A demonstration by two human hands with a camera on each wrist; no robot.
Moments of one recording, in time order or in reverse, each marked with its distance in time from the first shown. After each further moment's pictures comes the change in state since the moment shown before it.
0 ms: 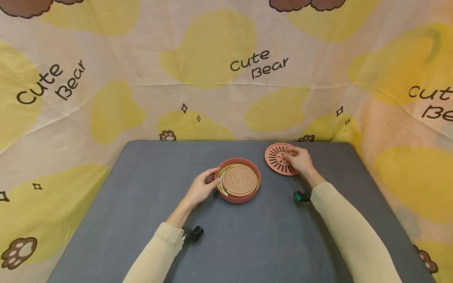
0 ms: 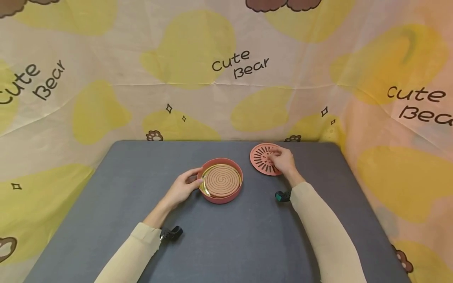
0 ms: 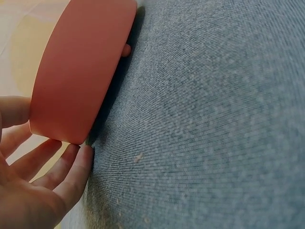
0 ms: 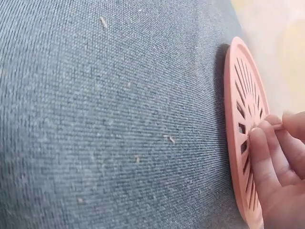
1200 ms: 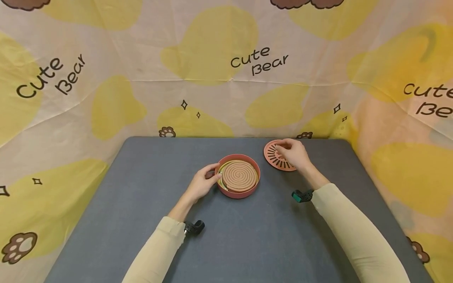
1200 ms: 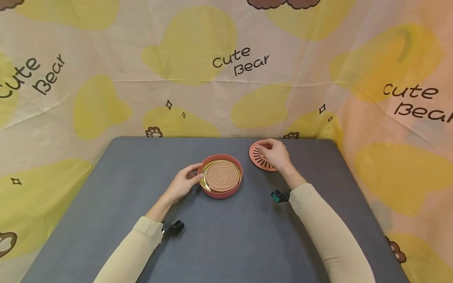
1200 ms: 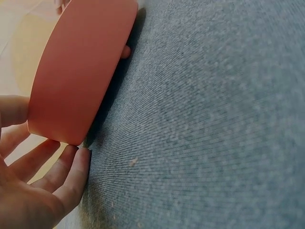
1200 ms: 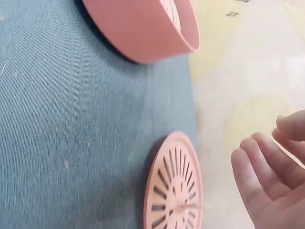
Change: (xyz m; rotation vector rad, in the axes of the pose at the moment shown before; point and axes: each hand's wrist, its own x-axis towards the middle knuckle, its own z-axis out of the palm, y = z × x) left_hand 0.002 -0.001 -0.001 -0.039 -0.011 0.007; right_hand -0.042 -0.061 0.006 -0.086 -0.041 -0.180
